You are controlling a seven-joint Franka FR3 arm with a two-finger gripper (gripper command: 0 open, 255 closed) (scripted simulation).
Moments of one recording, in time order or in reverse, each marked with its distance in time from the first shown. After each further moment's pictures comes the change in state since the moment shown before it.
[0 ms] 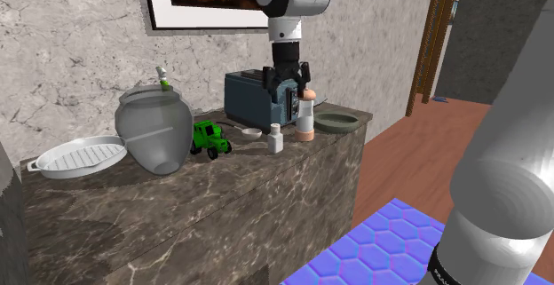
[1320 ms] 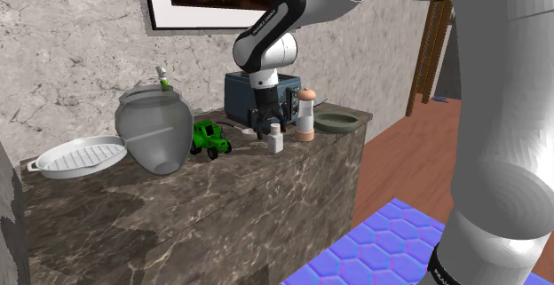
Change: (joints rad) arm 0.011 0.409 0.009 0.188 -0.010 0.110 0.013
